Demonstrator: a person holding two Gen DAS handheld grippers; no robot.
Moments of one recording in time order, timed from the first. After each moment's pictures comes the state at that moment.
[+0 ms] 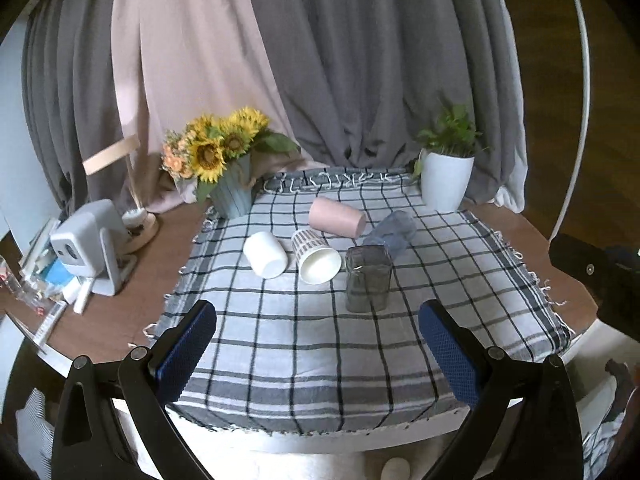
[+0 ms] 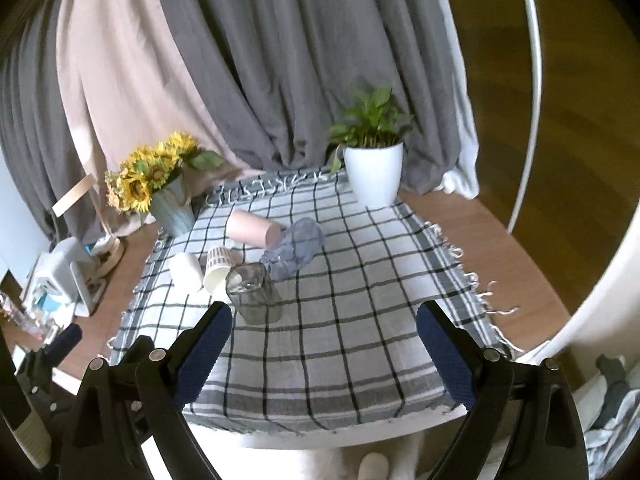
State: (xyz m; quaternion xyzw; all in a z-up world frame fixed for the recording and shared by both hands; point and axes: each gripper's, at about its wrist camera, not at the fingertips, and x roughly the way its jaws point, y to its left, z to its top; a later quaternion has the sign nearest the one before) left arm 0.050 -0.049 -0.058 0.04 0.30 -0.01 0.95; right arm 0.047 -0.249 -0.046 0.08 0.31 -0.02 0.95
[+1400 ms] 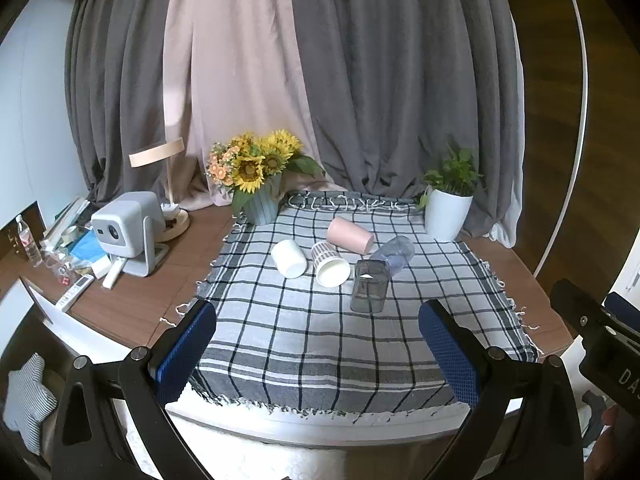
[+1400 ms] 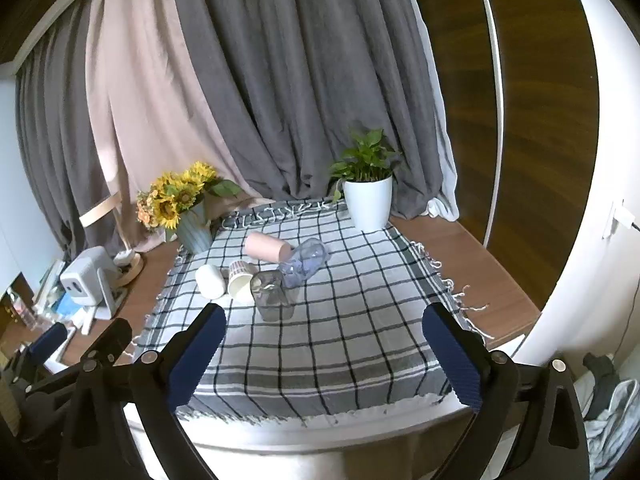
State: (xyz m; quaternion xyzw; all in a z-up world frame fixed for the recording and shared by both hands) left arm -0.035 -0.029 -0.007 -0.02 0.28 0.02 0.96; right arm -0.050 -0.235 -0.008 0.07 0.26 -0.03 0.96
